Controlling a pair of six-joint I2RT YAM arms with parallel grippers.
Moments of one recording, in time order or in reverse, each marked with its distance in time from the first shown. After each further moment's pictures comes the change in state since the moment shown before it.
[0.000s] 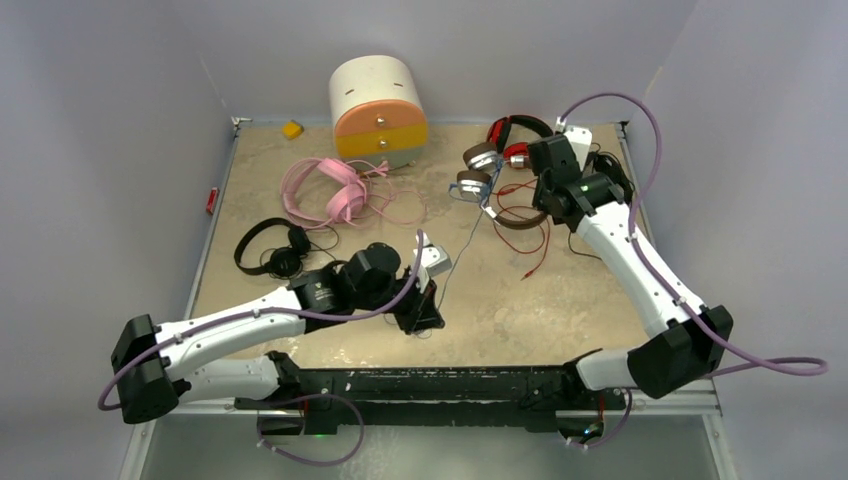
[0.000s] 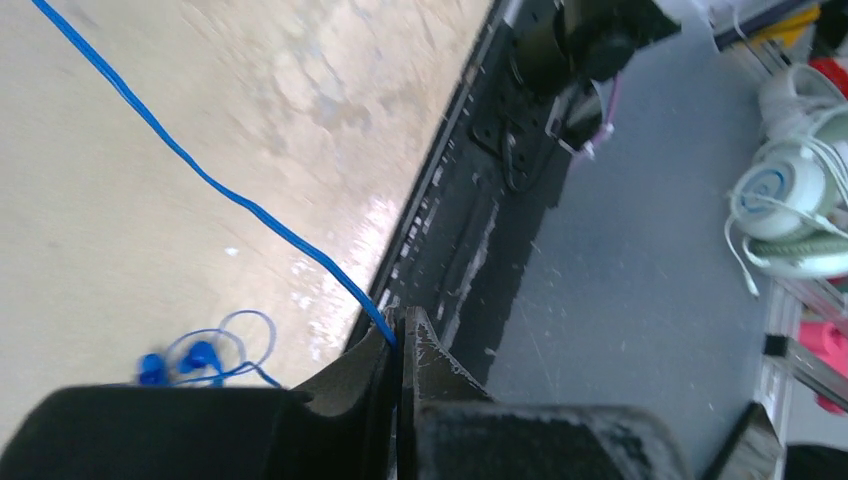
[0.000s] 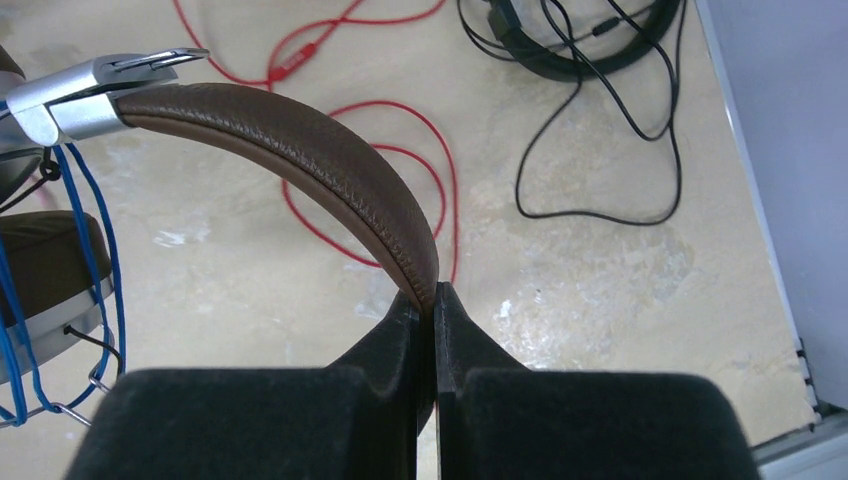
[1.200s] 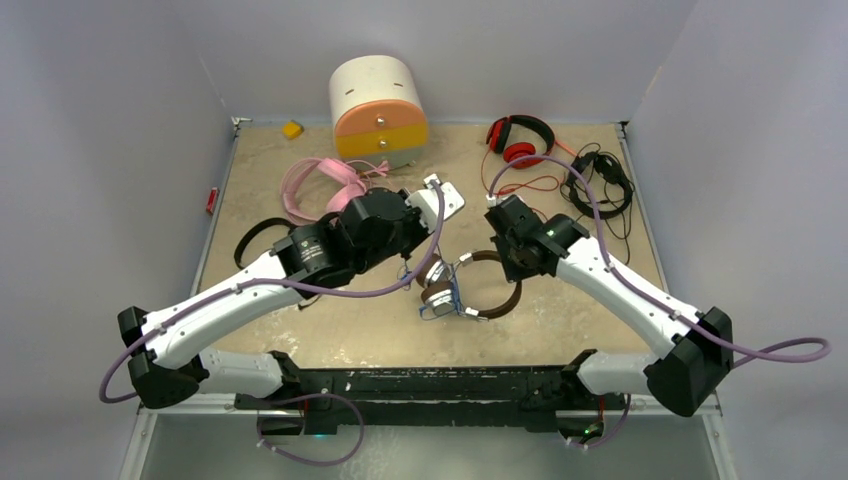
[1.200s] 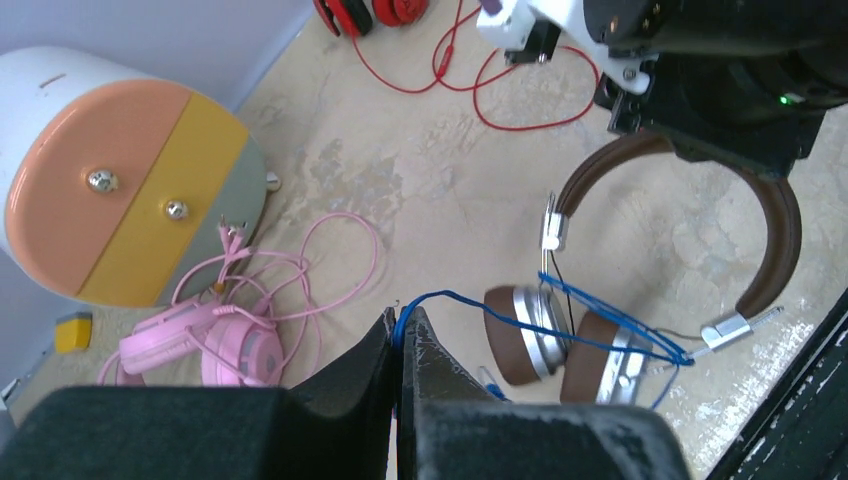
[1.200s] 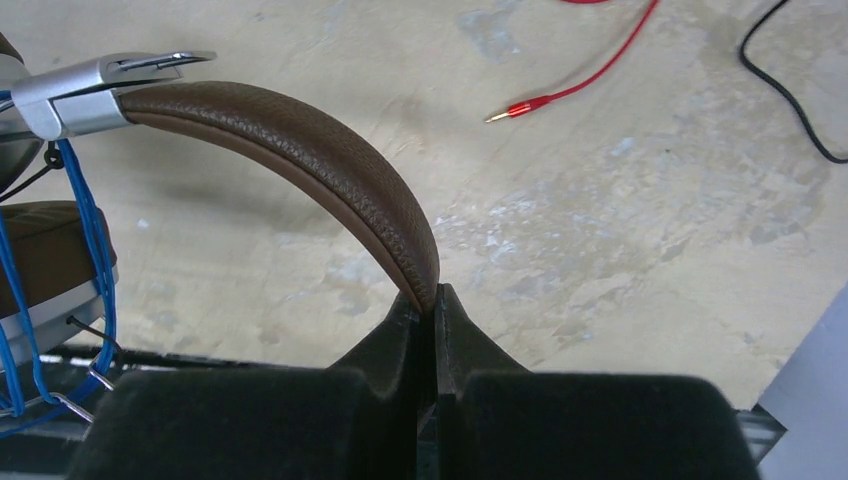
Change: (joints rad) left arm 0.002 0.122 0.587 -0.355 -0.716 0.570; right arm 0.272 -0.101 -0.295 -0.146 -0.253 -0.143
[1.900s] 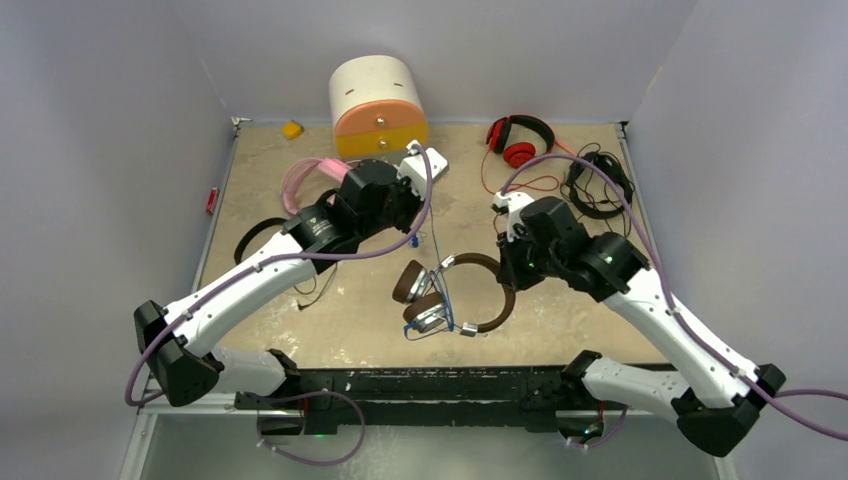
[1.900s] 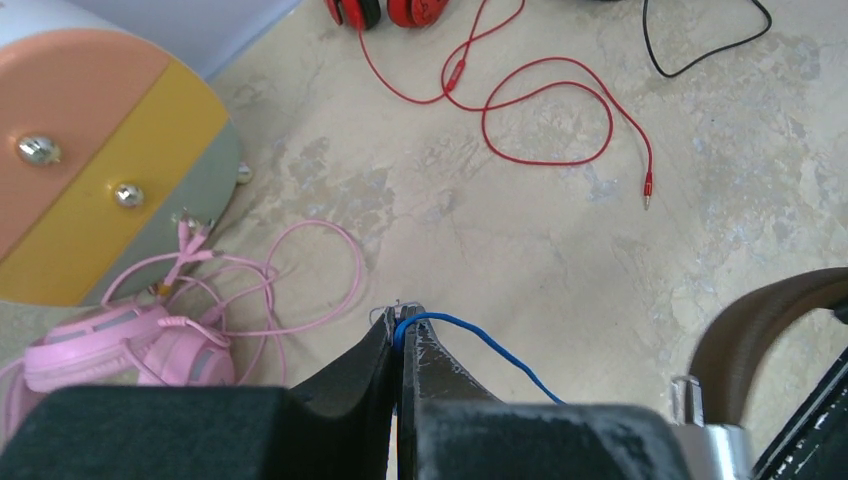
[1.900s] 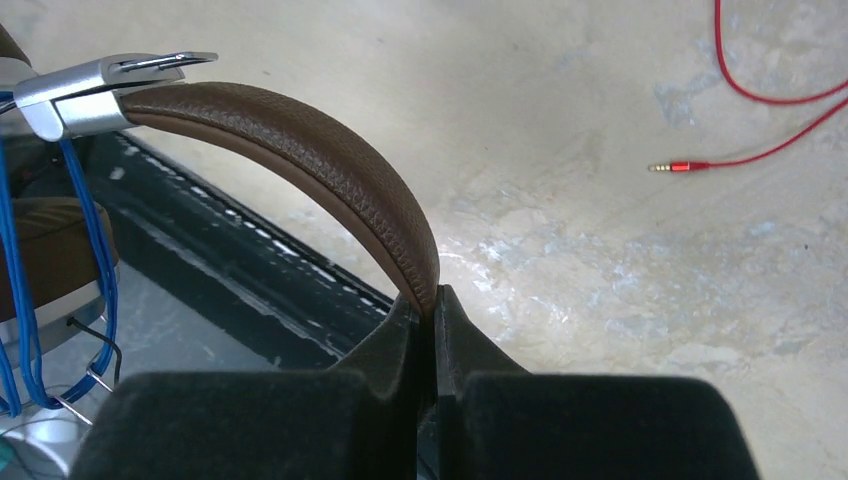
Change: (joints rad) left arm 0.219 0.079 -0.030 0.156 0.208 -0.099; right arm 0.050 -0.232 0.045 -0.007 -0.334 -0.072
